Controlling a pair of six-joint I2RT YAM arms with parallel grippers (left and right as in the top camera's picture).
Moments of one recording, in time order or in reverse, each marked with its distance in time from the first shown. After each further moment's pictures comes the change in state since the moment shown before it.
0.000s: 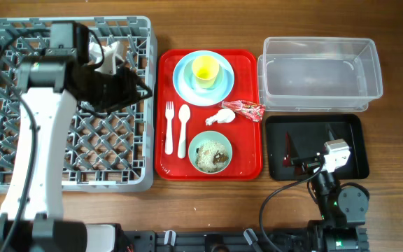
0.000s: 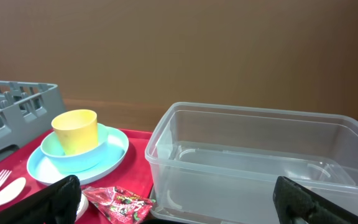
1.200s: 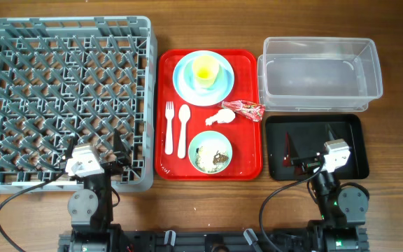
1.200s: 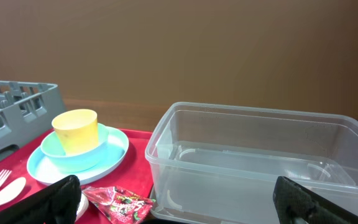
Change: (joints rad) left arm 0.003 -1.542 -1.543 1.241 -0.752 0.105; right arm 0.000 0.000 0.000 0.000 0.000 0.000
